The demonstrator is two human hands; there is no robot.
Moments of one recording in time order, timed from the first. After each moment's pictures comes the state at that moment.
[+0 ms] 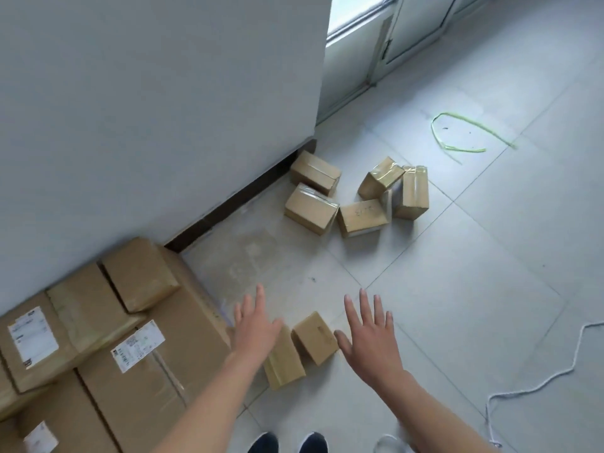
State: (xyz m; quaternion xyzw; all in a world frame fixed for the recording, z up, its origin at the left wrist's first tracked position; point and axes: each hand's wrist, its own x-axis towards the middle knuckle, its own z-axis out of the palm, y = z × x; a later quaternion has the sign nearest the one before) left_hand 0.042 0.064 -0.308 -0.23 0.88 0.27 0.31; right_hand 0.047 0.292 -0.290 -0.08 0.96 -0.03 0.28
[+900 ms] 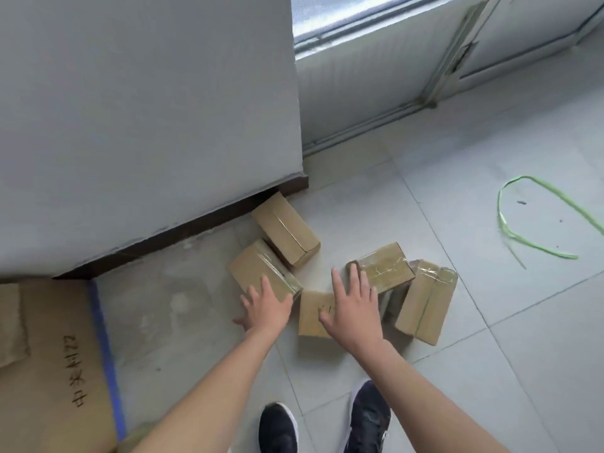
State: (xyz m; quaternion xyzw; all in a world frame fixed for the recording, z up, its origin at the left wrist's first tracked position) left_hand -0.385 0.253 -0.515 -0.46 0.79 0.24 0.33; right_hand -0.442 0.412 -0.505 -0.22 0.93 -0.04 0.30
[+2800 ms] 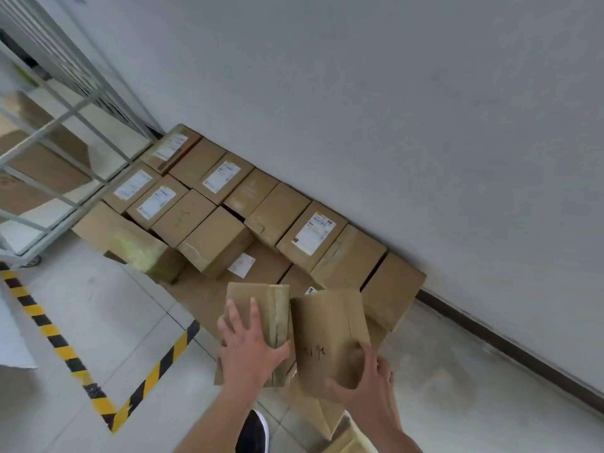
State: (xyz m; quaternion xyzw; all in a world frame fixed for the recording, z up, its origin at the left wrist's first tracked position) left_hand 0.241 -0.164 -0.325 -0.76 0.61 0.16 0.15; right_hand 0.030 -0.080 -0.336 -0.41 0.77 -0.12 0.47
